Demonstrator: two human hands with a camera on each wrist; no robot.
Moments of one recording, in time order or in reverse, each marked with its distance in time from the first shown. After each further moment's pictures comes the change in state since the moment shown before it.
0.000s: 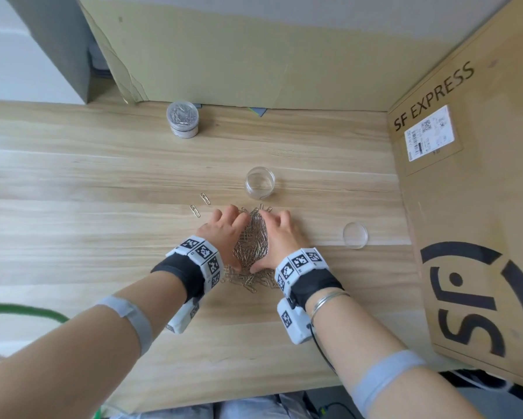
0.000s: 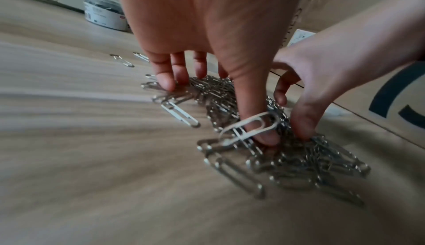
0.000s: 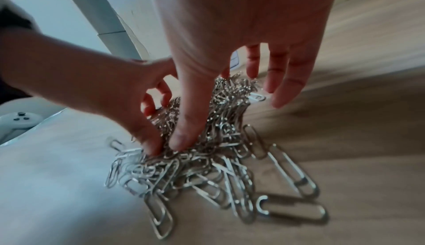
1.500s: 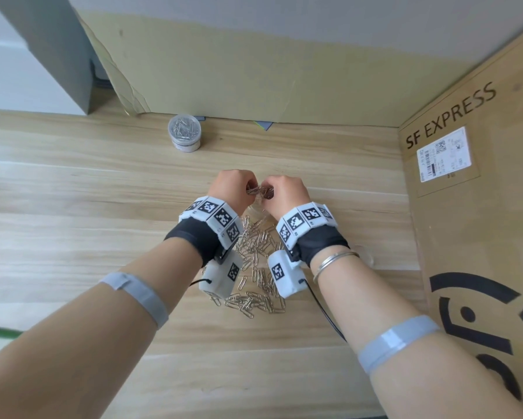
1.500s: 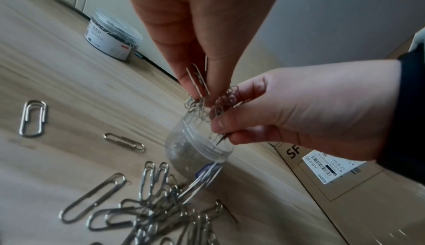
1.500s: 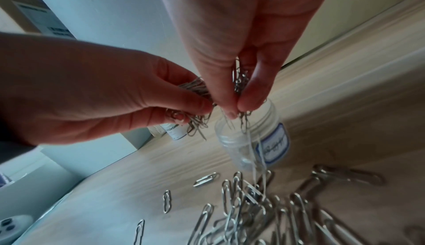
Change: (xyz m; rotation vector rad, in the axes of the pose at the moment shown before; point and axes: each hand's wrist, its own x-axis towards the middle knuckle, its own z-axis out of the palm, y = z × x) left_hand 0.059 0.000 -0.090 -0.507 0.339 -0.152; right_hand 0.060 -0.030 -0.096 0.117 0.198 -0.078
